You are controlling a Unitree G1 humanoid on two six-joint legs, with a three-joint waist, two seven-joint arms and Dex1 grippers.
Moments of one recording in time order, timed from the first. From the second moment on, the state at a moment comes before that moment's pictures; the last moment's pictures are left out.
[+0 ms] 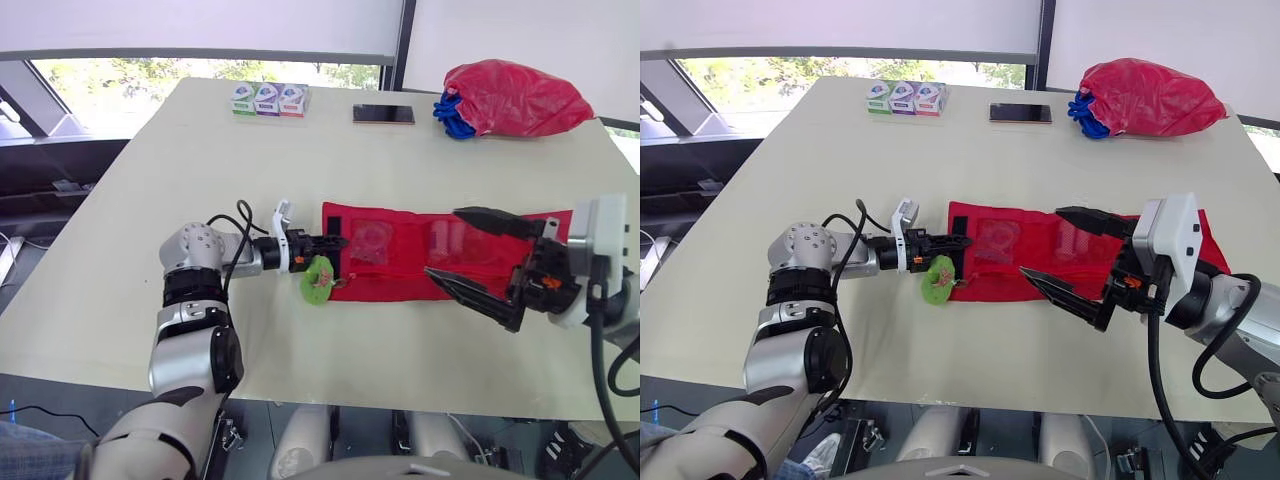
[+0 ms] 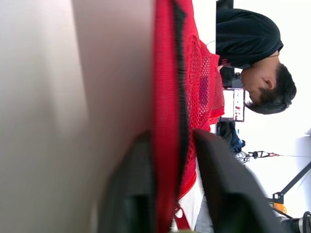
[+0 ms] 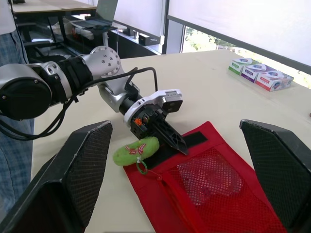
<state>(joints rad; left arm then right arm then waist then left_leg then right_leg) -0.82 0.34 0.39 0.58 -0.69 1.54 -0.60 -0.07 -0.86 -0.31 -0.88 1.06 0.65 0.51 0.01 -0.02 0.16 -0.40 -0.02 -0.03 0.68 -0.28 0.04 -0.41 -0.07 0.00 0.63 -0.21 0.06</state>
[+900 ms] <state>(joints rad) -0.84 0.17 0.52 0.56 -0.71 1.51 -0.42 -0.45 -0.65 0.45 -0.50 0.51 0.58 0.74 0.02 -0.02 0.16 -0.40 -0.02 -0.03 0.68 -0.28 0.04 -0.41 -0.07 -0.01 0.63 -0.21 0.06</state>
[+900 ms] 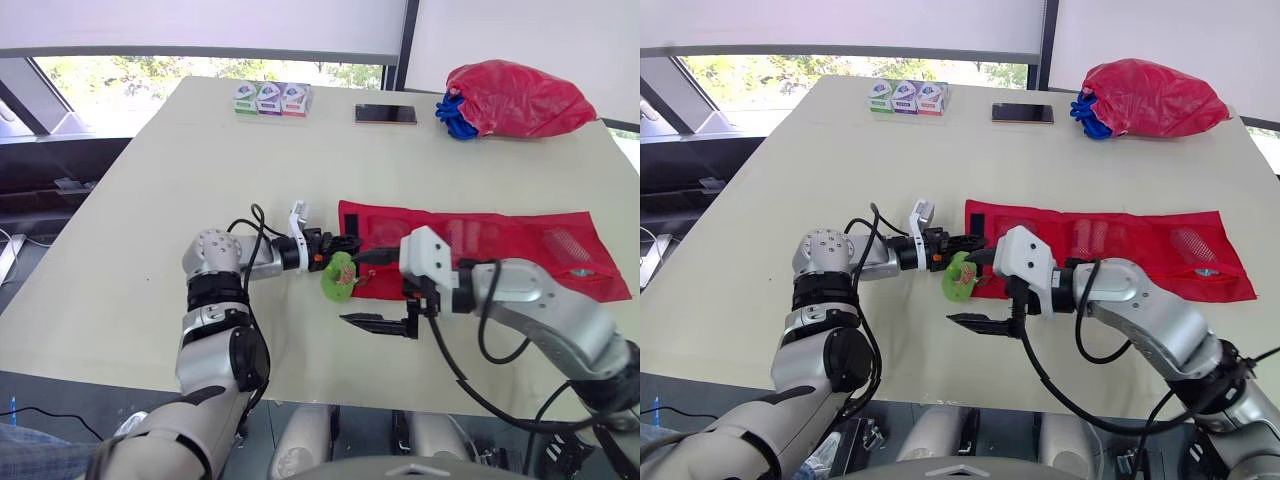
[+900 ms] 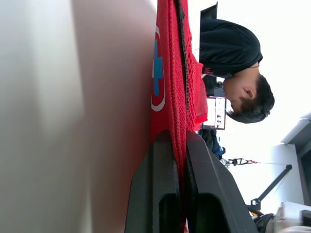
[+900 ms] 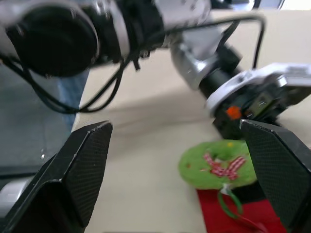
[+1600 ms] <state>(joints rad) -0.84 0.08 0.52 0.53 -0.71 1.39 -0.32 -0.57 -0.49 0.62 -0.23 0.12 0.71 0.77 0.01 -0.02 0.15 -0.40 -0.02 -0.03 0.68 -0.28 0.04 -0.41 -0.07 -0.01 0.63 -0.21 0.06</state>
